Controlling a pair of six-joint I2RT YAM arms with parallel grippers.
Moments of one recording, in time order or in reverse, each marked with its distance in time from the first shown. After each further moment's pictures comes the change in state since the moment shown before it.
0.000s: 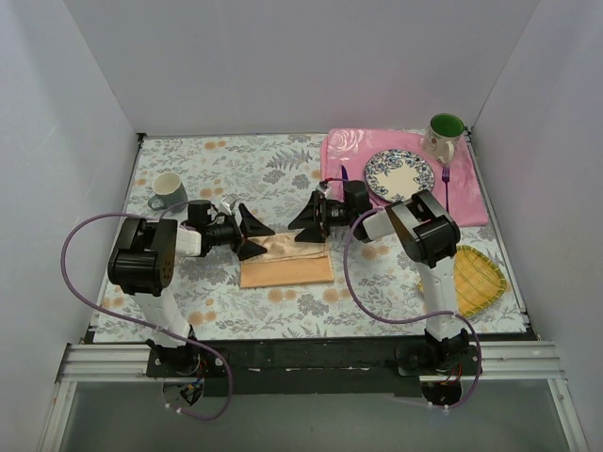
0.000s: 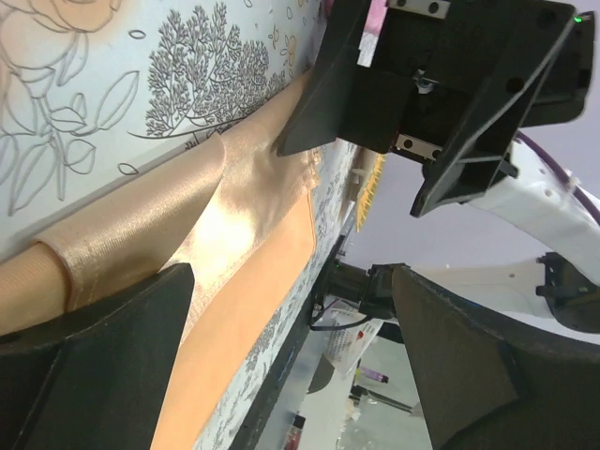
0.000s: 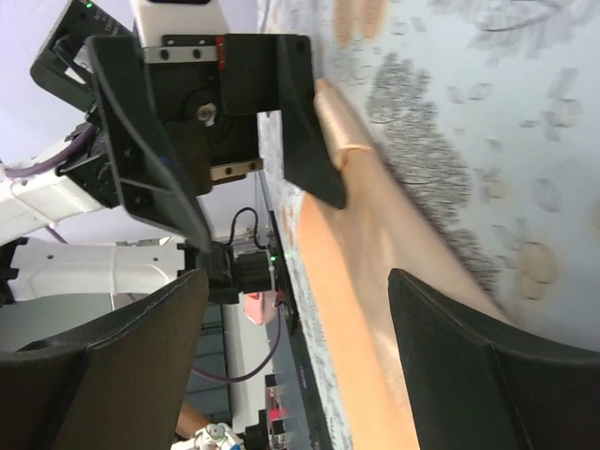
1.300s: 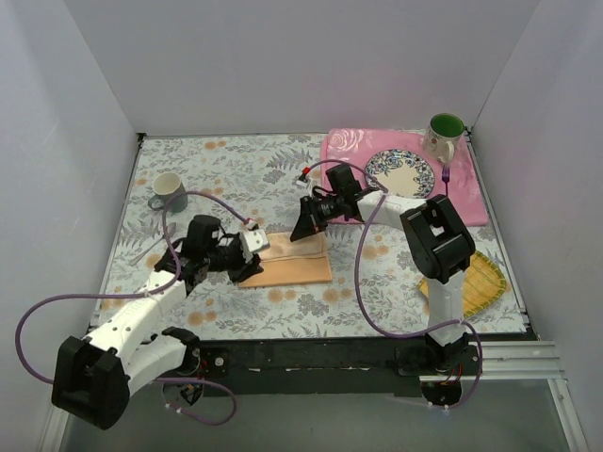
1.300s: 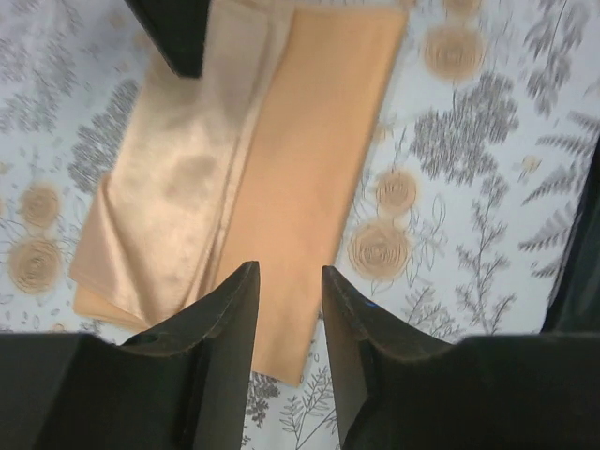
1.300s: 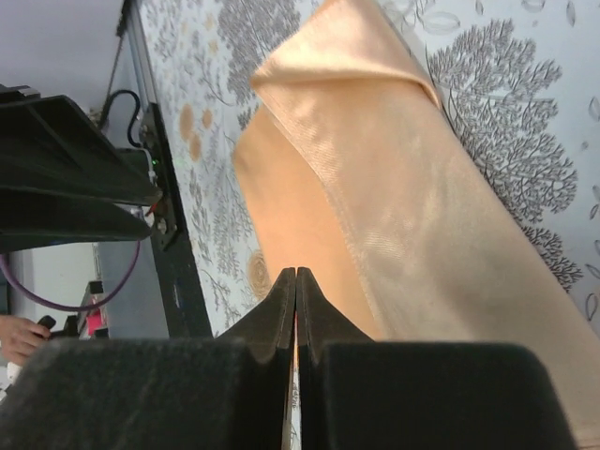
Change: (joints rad) left arm -0.258 -0.799 -0.040 -0.734 -0.297 1.417; right arm 0.069 -0.181 0.213 -0.800 0.029 -0.838
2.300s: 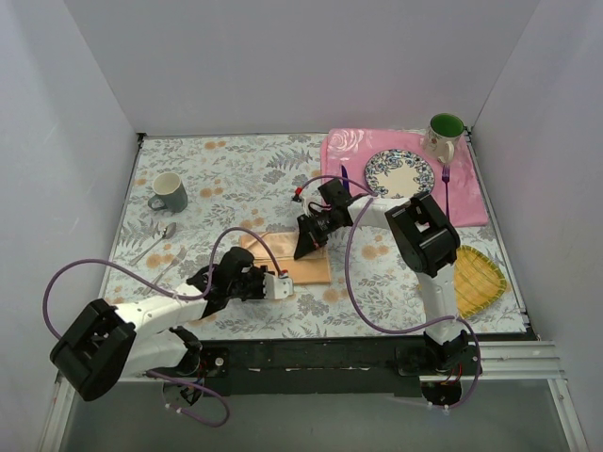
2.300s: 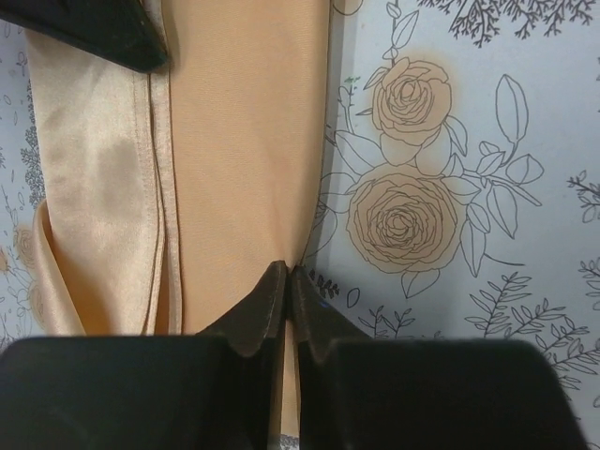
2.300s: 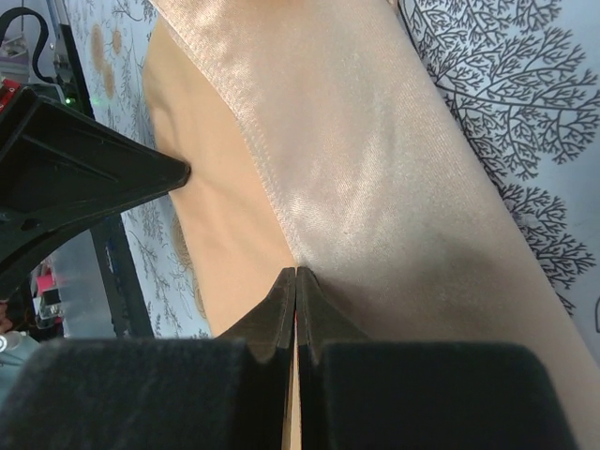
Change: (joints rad) left arm -0.346 0.145 -0.292 0.355 -0.457 0.336; right arm 0.039 0.124 0.019 -0.183 0.061 -0.240
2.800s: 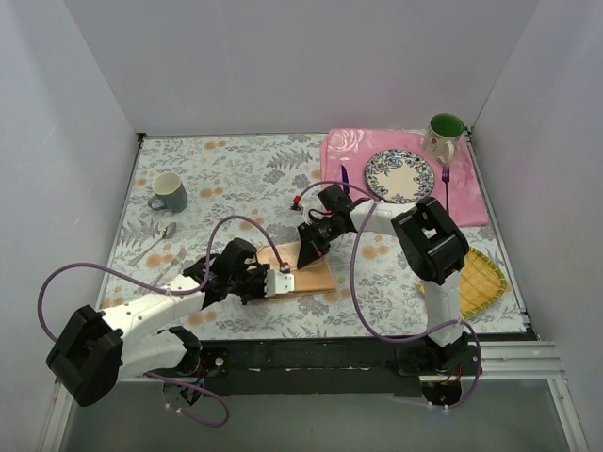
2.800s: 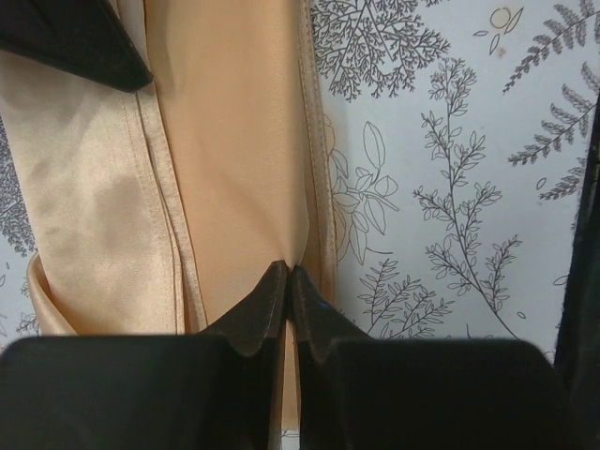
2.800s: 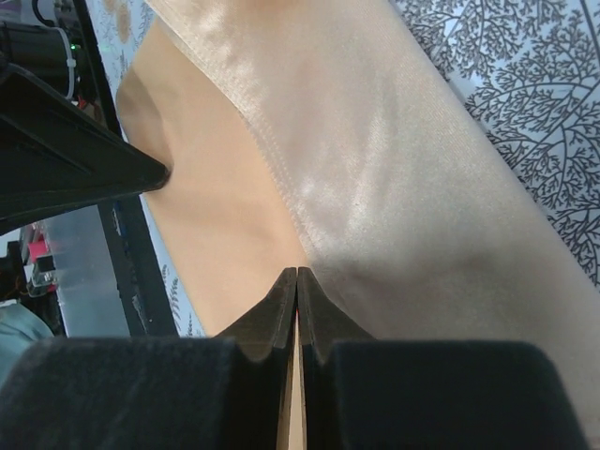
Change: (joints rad) left arm -0.011 -0.055 0.147 -0.327 0.162 -0.094; right arm 0.033 -0.088 -0.083 -0.055 0.003 -0.055
